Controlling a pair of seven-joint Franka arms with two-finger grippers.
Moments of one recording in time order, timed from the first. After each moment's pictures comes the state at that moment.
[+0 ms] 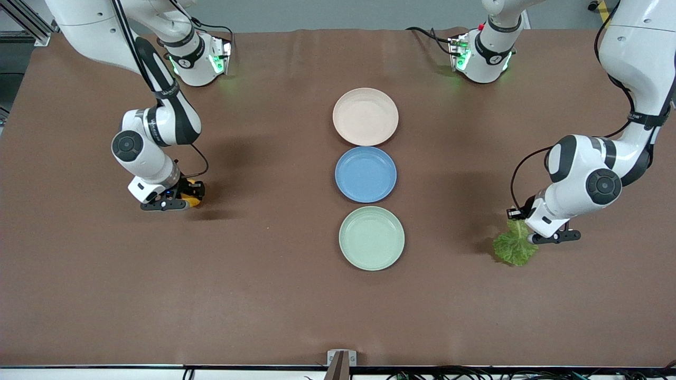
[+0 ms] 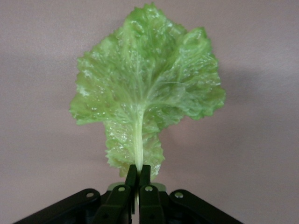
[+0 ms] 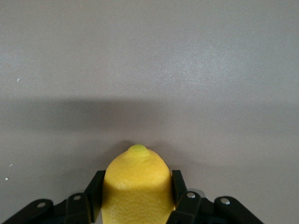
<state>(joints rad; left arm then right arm) 0.42 0.51 -0.44 -1.98 0.28 2.35 -0.28 0.19 0.32 -0.09 -2.35 -0.02 2.68 0.07</state>
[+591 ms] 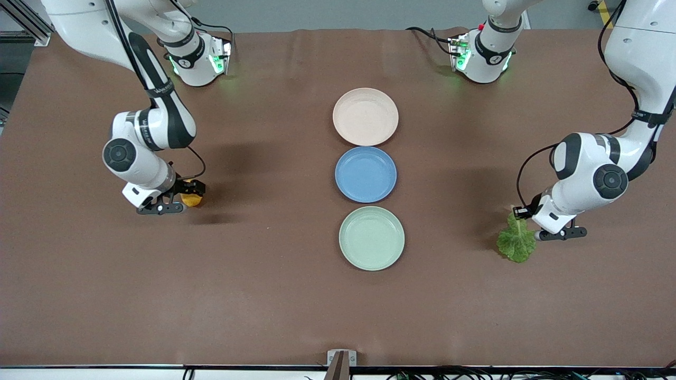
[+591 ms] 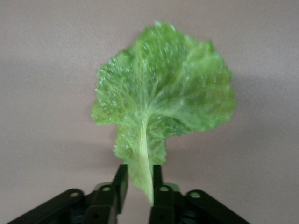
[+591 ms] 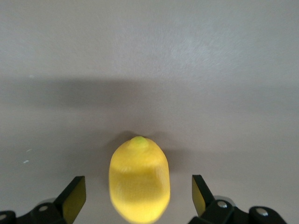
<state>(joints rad) 0.47 0.50 -0.44 -2.00 0.29 2.39 -0.23 0.19 0.28 -0.09 -2.20 -0.02 2.36 0.06</state>
